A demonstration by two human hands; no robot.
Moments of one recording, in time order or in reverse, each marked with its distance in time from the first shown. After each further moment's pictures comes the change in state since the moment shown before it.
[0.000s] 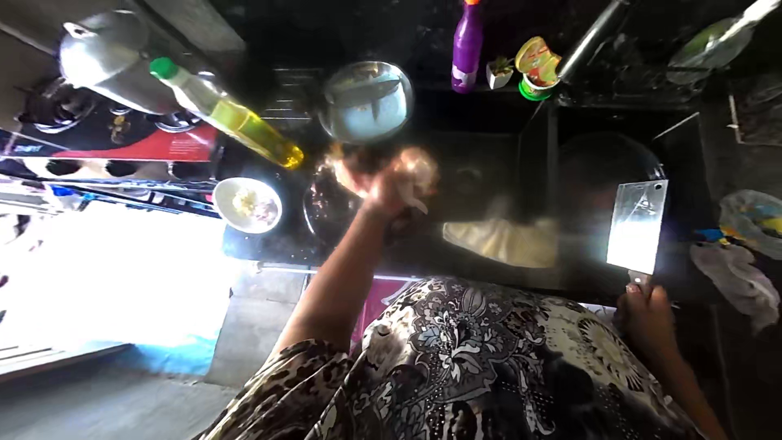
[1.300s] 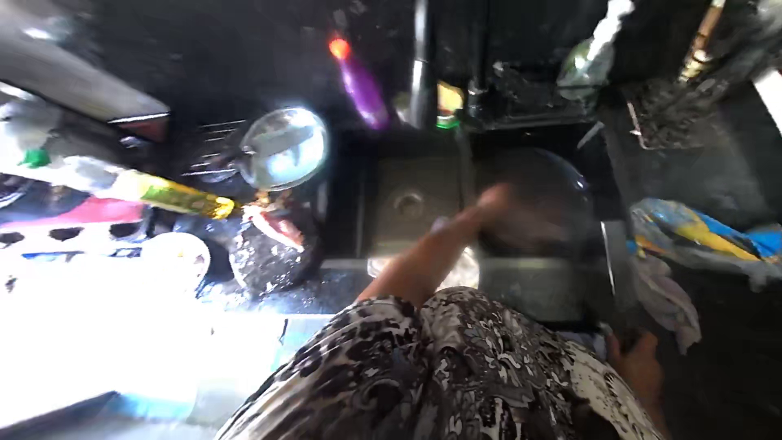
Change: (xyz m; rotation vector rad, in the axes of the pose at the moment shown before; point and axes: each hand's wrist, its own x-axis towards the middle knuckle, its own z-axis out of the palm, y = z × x) left_hand 0.145 -0.185 0.336 1.216 -0.473 -0.036; right_hand 0.036 0.089 -0.086 -0.354 0.236 0.038
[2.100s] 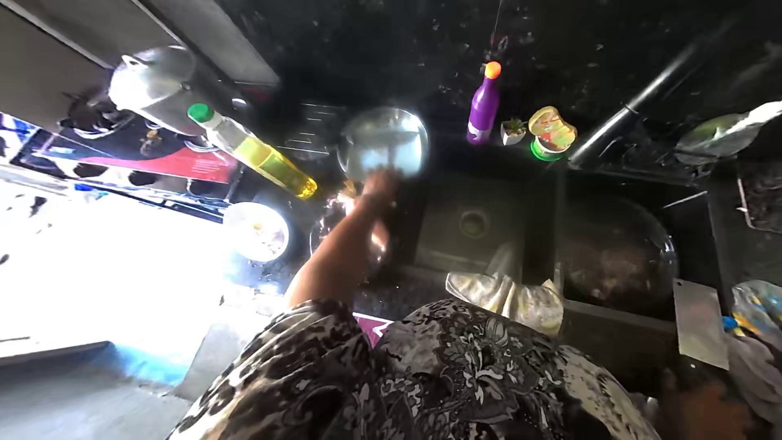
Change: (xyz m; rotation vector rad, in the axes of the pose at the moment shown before) left_hand -0.208 -0.293 -0.315 0.806 0.409 -0.381; right_hand 0.004 -0.080 0.035 -0.394 0.090 0.141
